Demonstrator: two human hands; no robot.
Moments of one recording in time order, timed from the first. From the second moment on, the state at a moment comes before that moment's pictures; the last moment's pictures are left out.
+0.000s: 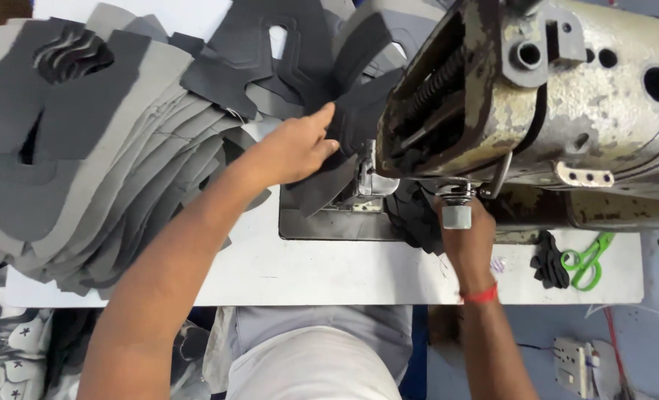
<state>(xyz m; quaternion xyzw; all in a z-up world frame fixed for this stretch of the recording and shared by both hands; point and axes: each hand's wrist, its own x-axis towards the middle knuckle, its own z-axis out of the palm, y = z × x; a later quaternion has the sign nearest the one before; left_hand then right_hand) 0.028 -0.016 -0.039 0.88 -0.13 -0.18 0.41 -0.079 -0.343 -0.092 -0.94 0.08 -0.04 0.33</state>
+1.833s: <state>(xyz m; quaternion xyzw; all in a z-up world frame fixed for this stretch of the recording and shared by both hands) -0.201 0.221 0.127 0.74 0.04 0.07 0.67 -0.199 -0.192 -0.036 -0.72 -0.26 0.25 0.60</state>
